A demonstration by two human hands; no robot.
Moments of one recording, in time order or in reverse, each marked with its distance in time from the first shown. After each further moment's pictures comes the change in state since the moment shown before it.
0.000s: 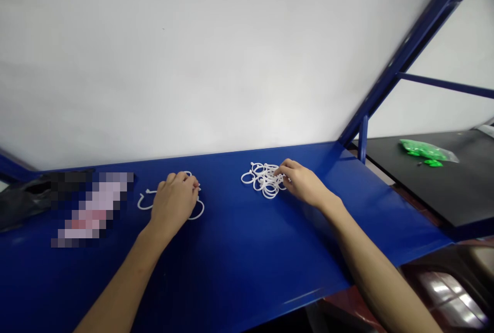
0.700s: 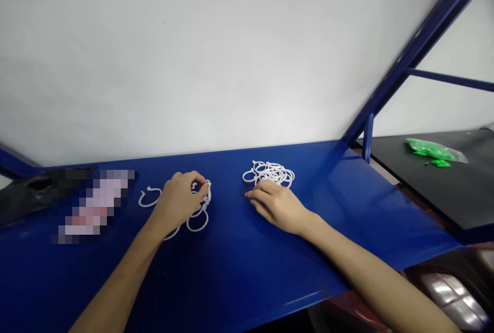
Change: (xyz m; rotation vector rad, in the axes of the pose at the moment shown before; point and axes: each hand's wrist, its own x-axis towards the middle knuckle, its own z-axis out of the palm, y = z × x) left_hand 0.001 0.009 -0.016 -0.383 -0.017 -0.112; right_hand -0.005 -0.064 0.029 0.138 0.070 -0.332
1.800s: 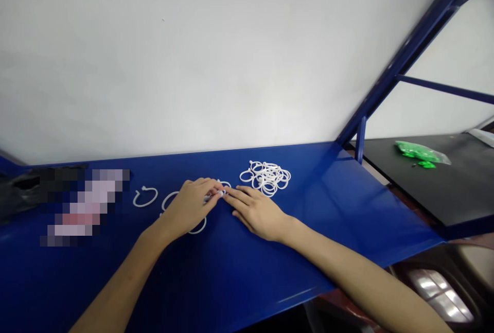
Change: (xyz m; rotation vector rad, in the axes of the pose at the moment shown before) left_hand -0.006 0.016 0.009 -0.151 -0.142 0.284; right_hand 0.012 -0.017 0.036 -0.056 -0.112 -0.061
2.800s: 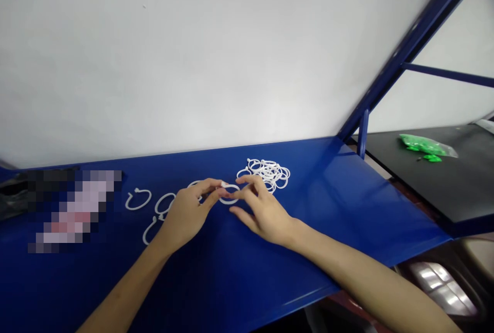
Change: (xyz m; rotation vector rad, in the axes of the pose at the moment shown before) left_hand -0.006 0.024 0.006 -0.331 0.108 -0.163; right_hand -0.005 -0.009 -0.018 0.298 0.372 0.127
